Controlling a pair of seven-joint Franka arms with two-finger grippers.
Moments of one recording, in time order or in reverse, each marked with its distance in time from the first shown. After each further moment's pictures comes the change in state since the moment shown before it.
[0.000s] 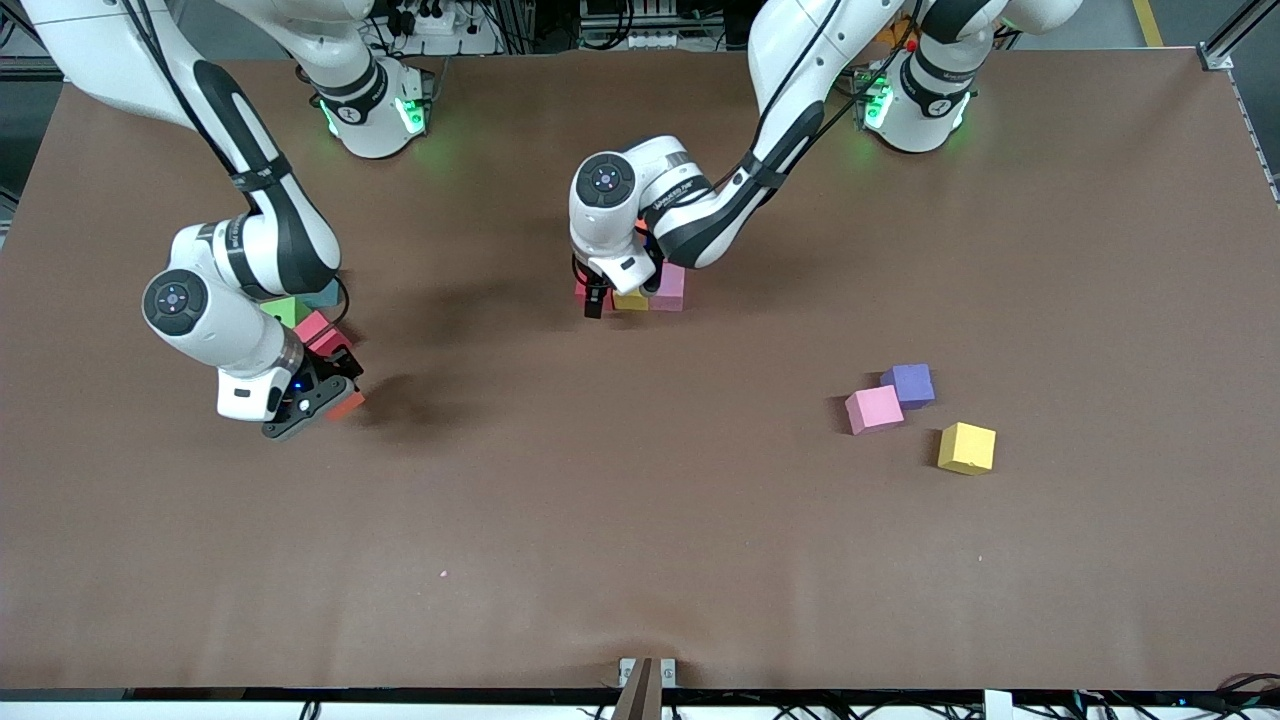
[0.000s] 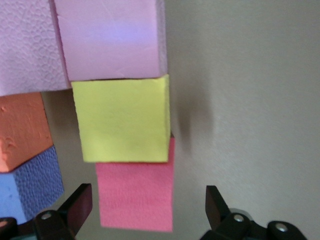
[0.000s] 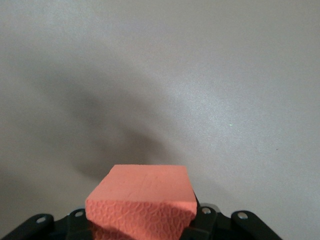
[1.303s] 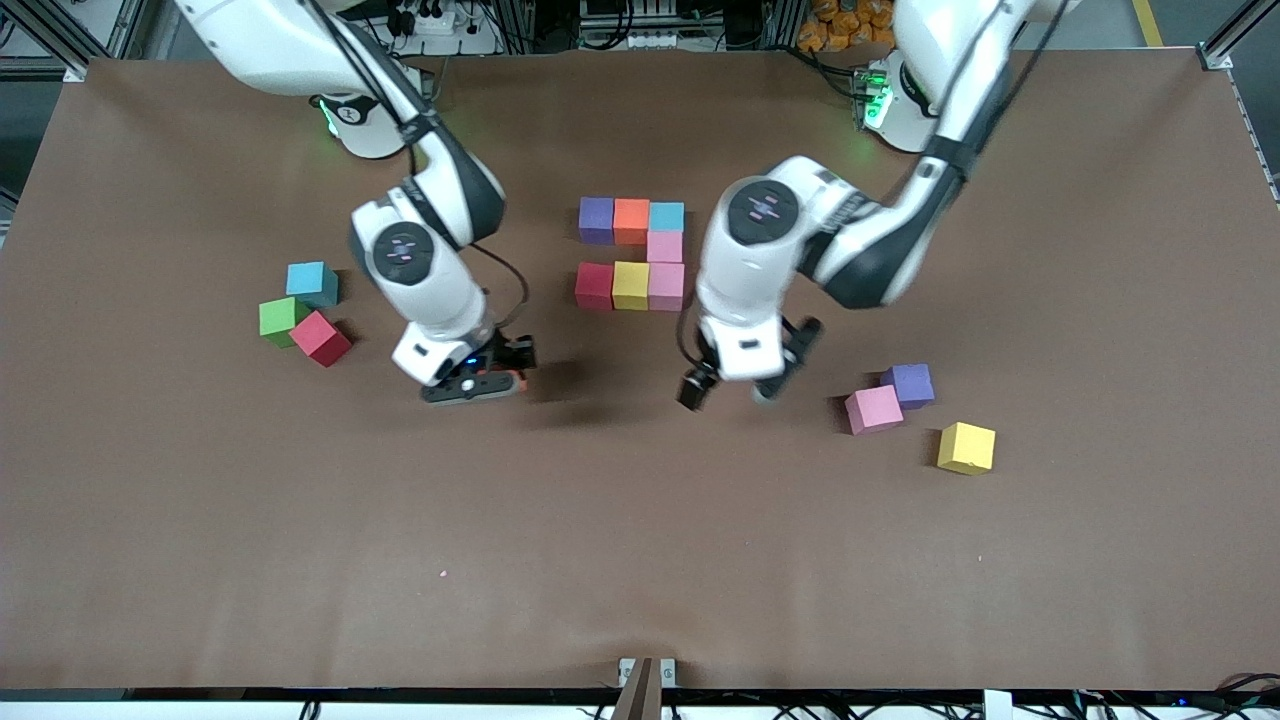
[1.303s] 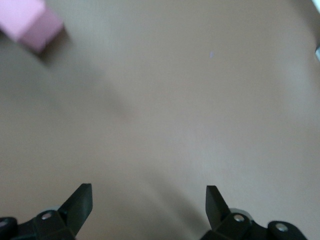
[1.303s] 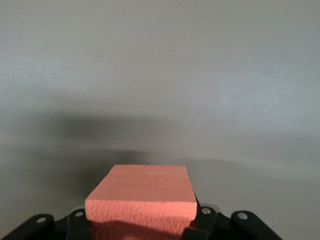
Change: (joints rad) left arm 0.378 -0.217 0.011 0.013 0.158 -0.156 0.873; right arm 0.471 0.091 0.007 0.169 0.005 -0.012 1.033
